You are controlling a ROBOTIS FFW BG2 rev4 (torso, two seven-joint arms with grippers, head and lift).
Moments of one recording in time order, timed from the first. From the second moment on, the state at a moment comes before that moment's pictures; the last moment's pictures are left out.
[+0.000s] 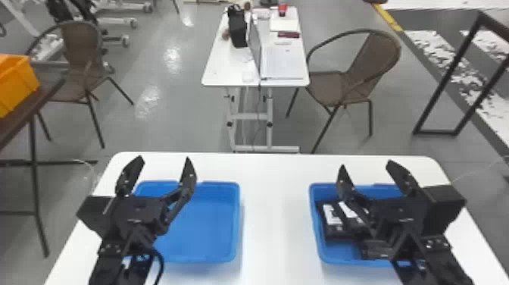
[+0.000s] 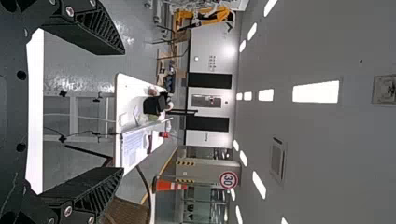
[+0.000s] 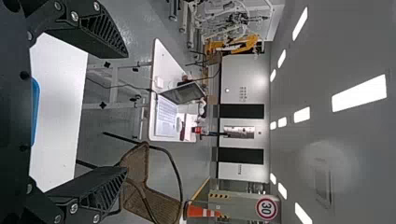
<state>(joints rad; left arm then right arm) 0.35 0.00 0.03 -1.81 0.05 -0.20 -0.10 0.35 -0.13 0.07 -1.91 -0.07 0.04 0.03</state>
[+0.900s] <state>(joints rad) 0.35 0.00 0.04 -1.81 0.04 -0.23 -0.10 0.35 -0.13 0.07 -1.91 -0.03 0.02 0.03</state>
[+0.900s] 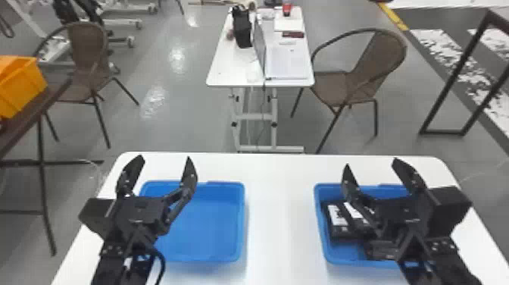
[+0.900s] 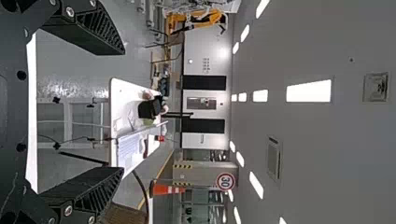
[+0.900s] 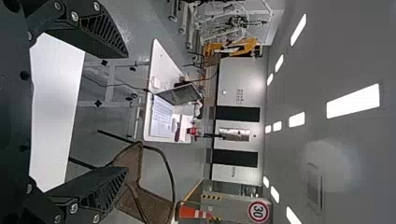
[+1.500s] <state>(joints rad) 0.36 0.00 0.04 -1.81 0.06 -0.22 -0.10 0.33 -0.09 -0.06 -1.68 -0.14 0.10 0.06</state>
